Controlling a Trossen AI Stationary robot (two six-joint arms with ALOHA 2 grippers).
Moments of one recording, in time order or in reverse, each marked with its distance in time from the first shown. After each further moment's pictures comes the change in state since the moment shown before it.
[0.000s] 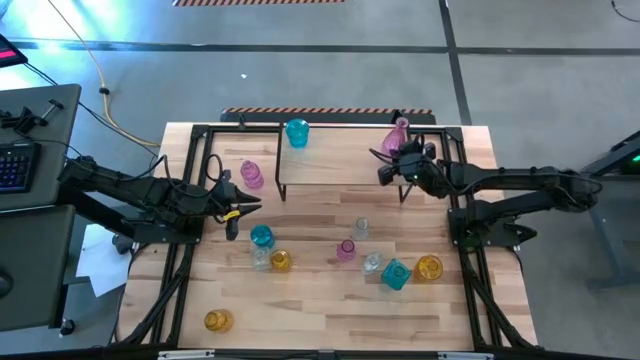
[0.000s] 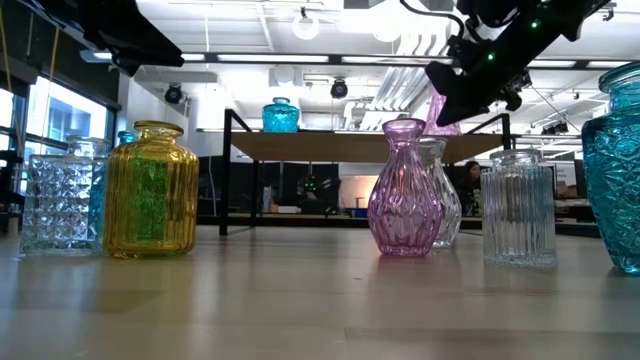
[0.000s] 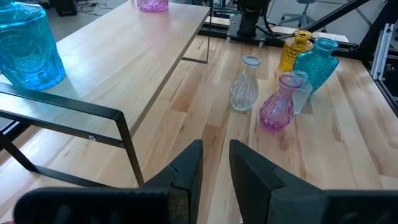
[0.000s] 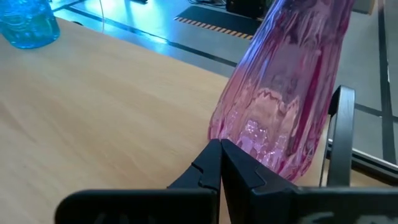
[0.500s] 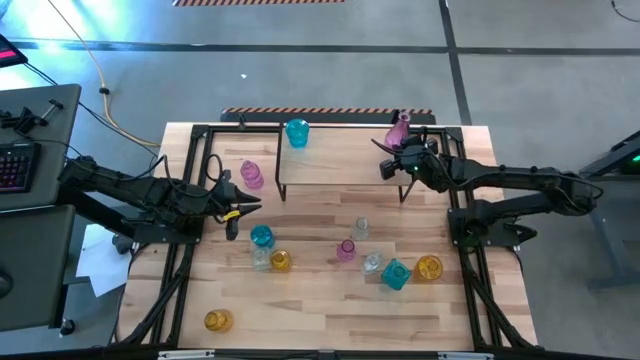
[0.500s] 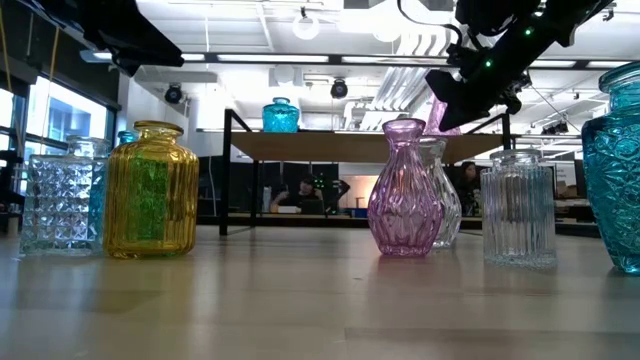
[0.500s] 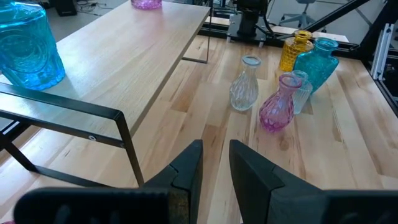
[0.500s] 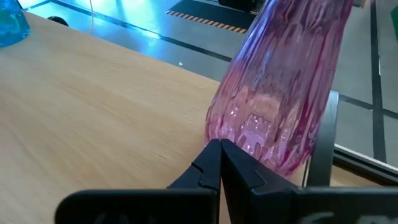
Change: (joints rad) left arm 0.000 0.000 0.000 0.000 0.000 0.000; right arm -0.087 0.000 0.000 0.000 -0.053 -0.043
